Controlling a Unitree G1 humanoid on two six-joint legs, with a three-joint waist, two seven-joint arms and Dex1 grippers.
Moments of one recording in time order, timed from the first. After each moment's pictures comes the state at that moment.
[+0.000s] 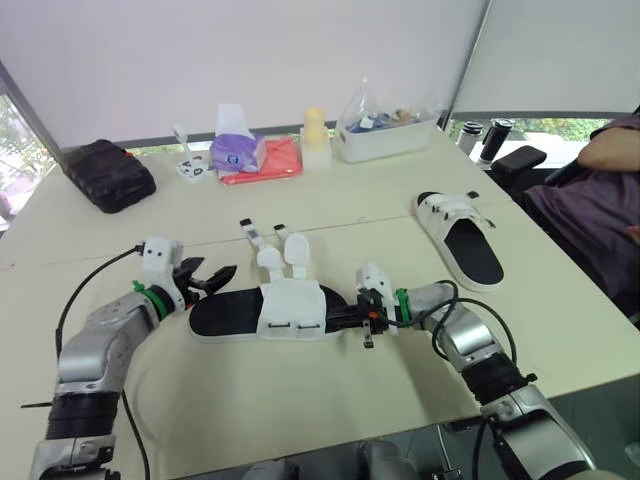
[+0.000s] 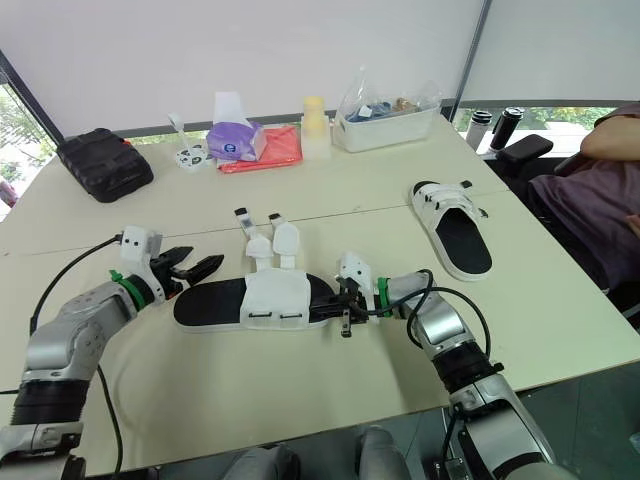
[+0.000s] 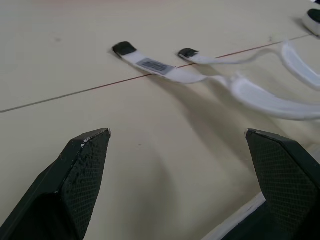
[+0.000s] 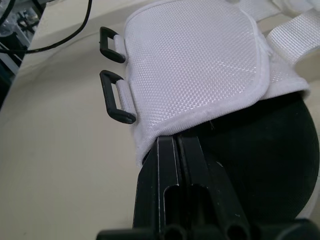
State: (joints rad) left arm -0.40 0.54 0.19 0.11 -0.53 0.64 -0.55; right arm -0.56 -0.39 0.30 0.31 0.20 0.19 1.21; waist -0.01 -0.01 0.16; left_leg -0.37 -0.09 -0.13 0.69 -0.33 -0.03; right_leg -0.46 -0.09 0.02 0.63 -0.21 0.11
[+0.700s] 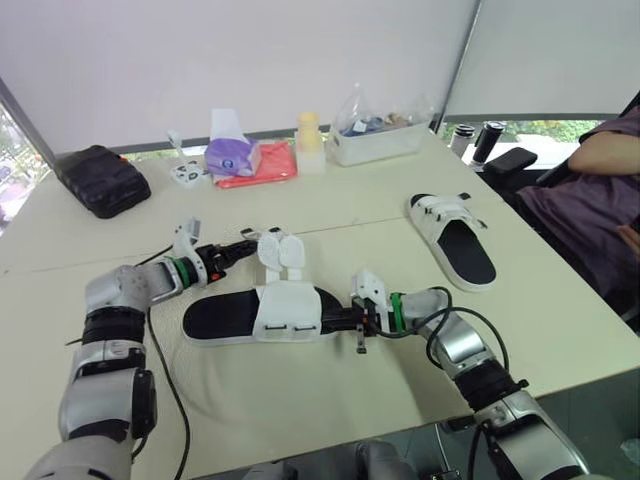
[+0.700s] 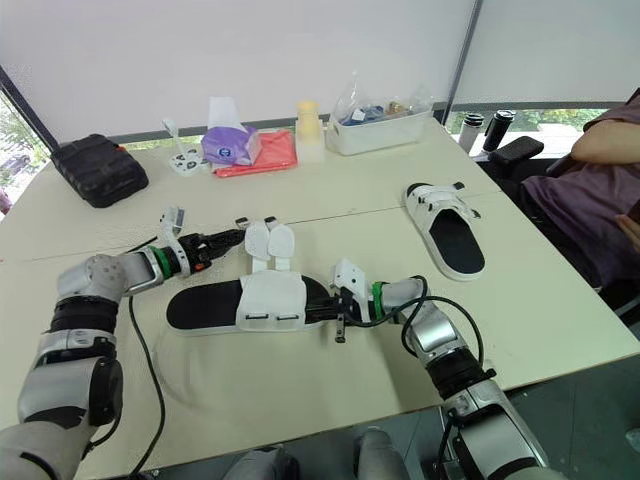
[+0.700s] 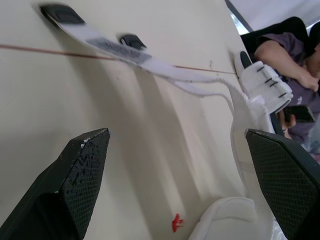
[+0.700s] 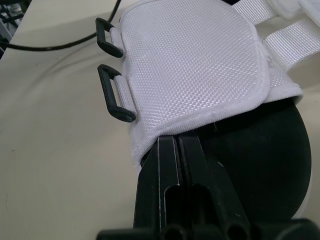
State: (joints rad) left arm -0.76 0.54 0.28 0.64 -0.65 0.95 -0.70; right arm -0.52 -0.36 0.32 0.30 0.17 0.12 1.16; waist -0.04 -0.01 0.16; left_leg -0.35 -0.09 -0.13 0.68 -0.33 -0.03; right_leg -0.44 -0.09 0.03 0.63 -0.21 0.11
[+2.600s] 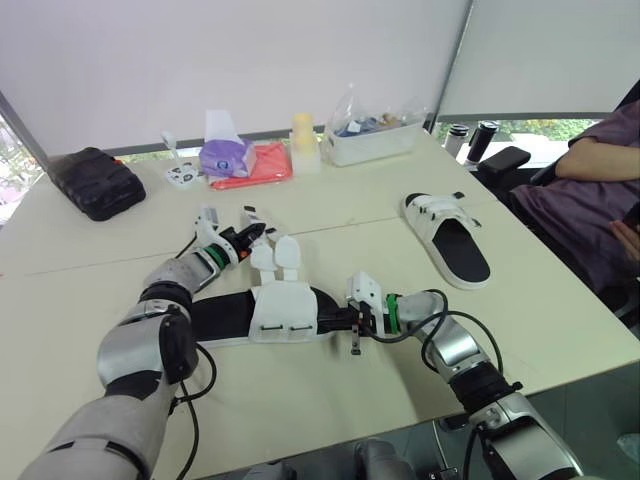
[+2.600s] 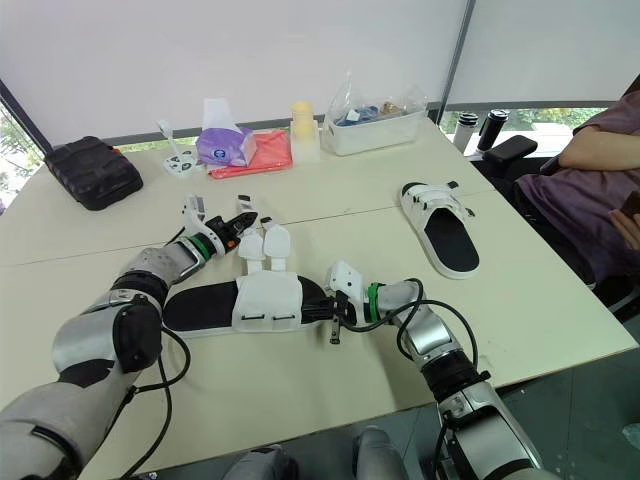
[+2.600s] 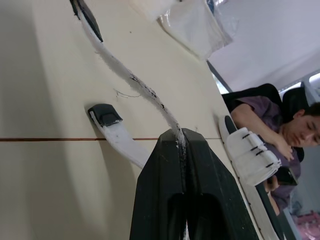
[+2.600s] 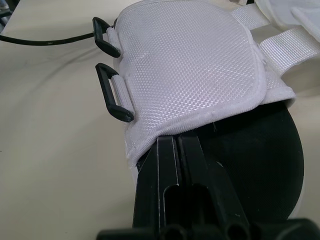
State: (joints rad) left arm -1.07 0.38 0.44 1.29 -0.50 0.45 -0.76; right arm -0.52 -0.33 0.32 0.34 0.14 0.05 1.12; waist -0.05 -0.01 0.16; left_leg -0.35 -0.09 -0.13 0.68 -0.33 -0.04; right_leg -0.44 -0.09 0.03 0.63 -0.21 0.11
